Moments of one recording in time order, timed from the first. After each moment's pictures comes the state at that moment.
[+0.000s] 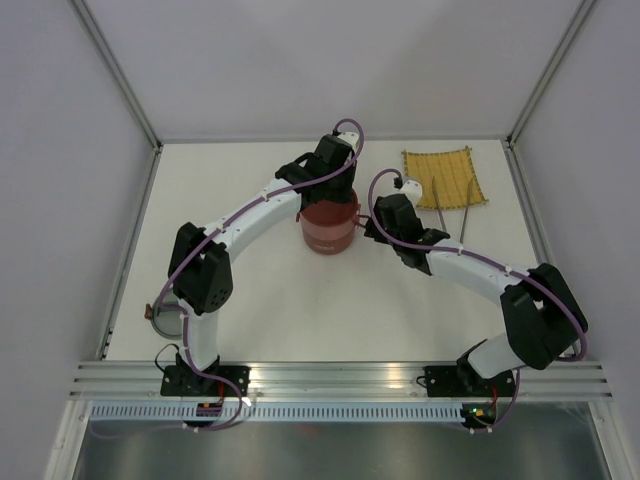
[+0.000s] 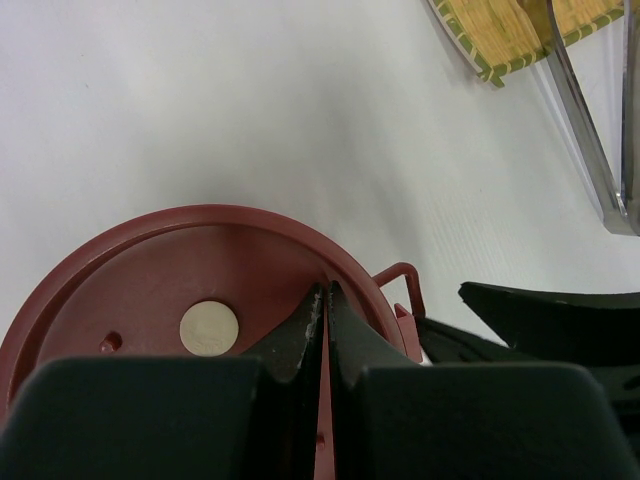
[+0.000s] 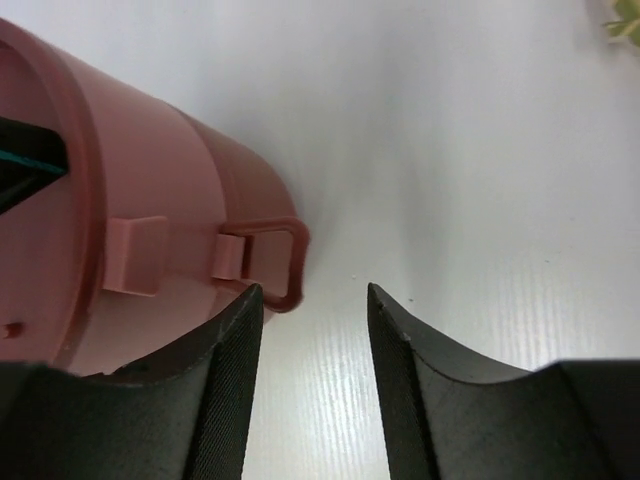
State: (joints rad) left arm -0.70 1.97 1.78 -0.54 -0.08 -0.30; right arm 0.59 1.49 0.88 0.01 0.31 0.67
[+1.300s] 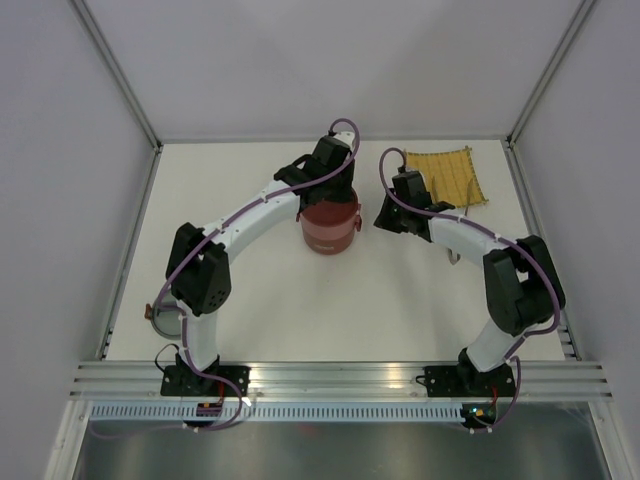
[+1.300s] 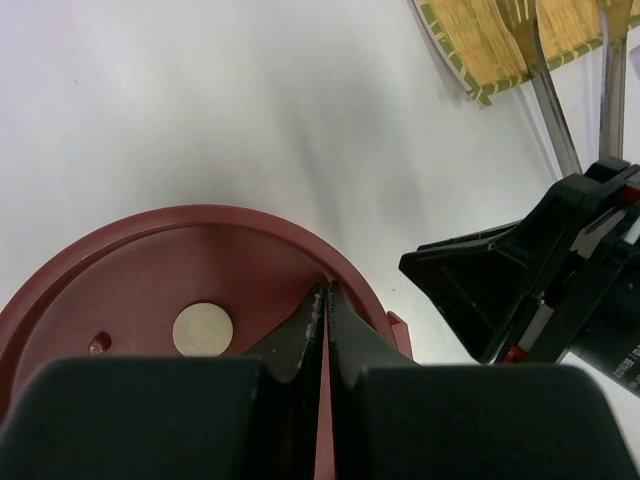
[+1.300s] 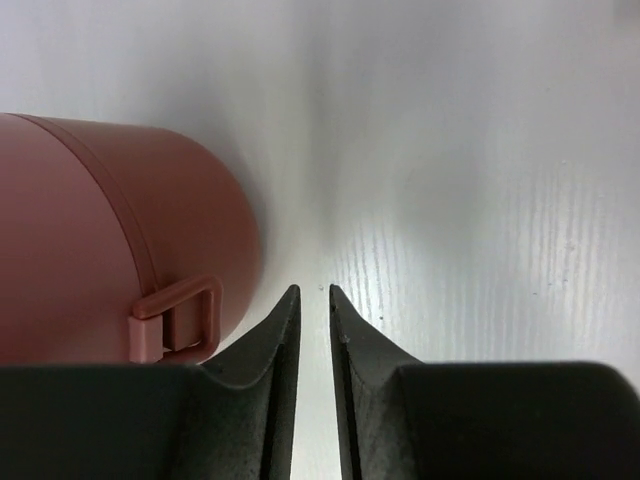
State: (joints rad) left arm -0.69 1.96 1.74 -0.49 -0.08 -0.36; right arm 0.39 1.68 1.07 -0.19 0.01 0.61
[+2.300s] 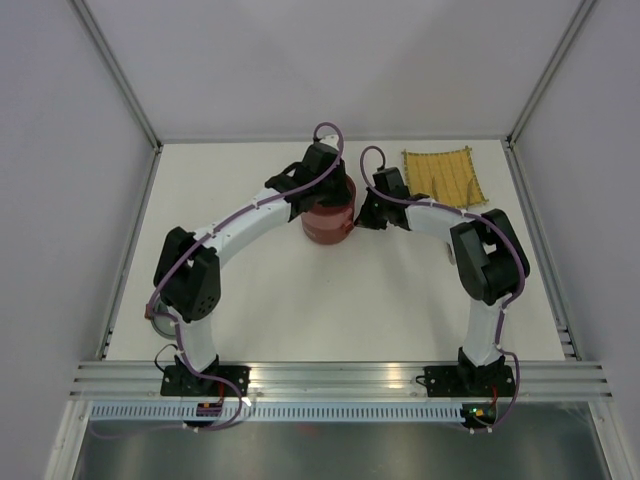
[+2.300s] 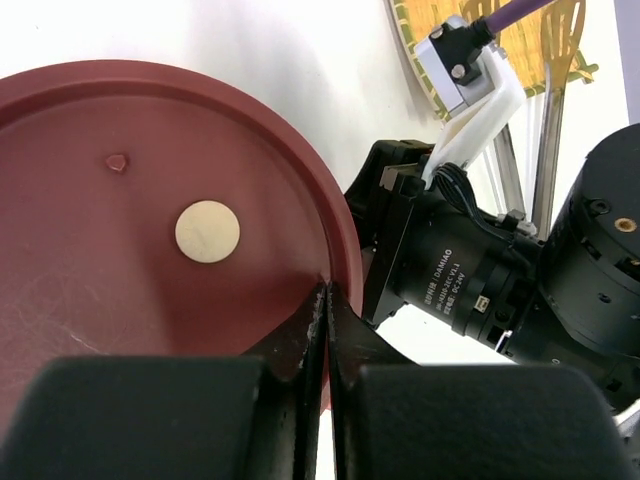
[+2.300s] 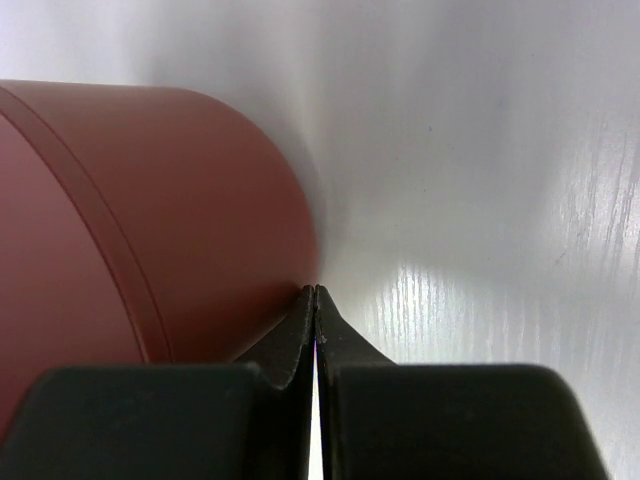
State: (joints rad) left arm -0.67 1.87 1.58 -0.36 -0.04 -0.55; right arm 0.42 1.95 1.23 -0.12 -0.14 0.71
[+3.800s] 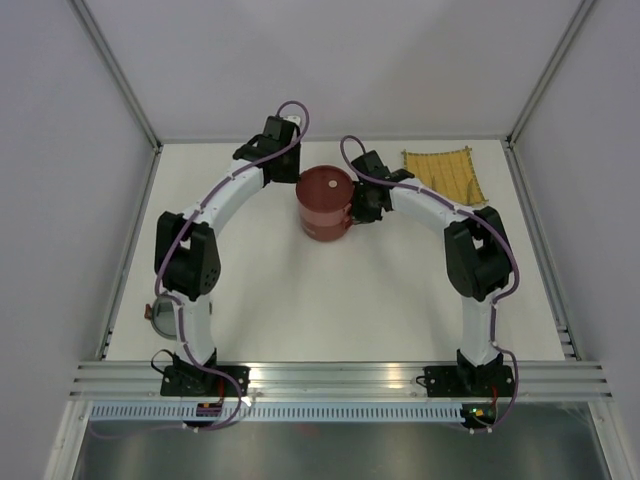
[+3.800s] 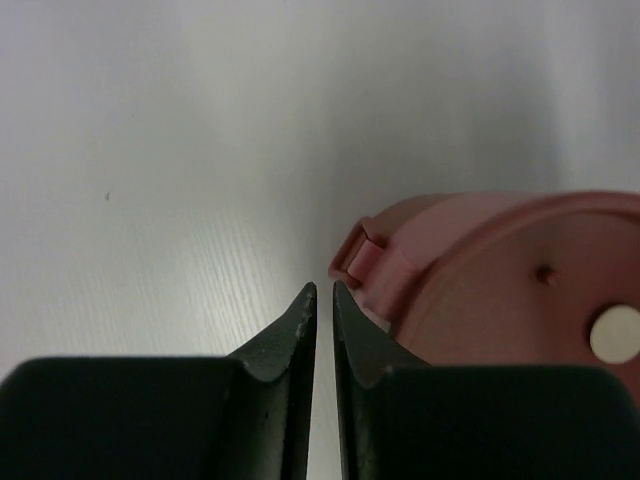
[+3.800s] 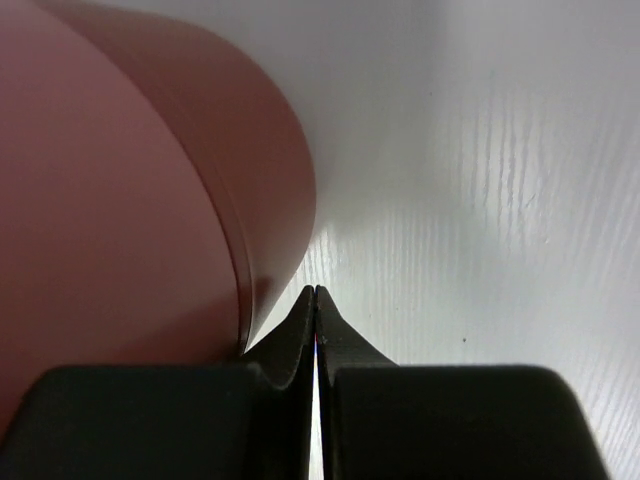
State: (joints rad) left arm -0.41 2.02 1.81 -0.59 -0.07 -0.21; right arm 0.51 2.01 1.56 -0.59 0.01 0.61
